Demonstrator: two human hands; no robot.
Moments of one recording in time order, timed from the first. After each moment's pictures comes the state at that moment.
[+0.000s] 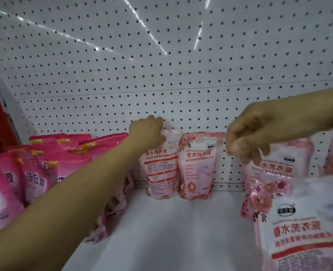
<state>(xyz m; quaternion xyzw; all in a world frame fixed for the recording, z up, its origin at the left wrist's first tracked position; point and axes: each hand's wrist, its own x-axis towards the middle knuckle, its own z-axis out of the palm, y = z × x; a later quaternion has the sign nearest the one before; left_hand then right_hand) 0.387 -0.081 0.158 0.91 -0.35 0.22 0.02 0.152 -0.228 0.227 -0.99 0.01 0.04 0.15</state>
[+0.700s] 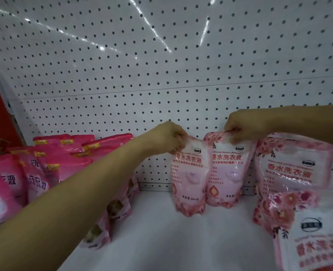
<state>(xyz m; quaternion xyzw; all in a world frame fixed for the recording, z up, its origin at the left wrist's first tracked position) 0.368 -0.086 0.160 0.84 -0.43 -0.09 0.33 0.247 -0.296 0.191 -1.00 0.05 -0.01 -0.06</state>
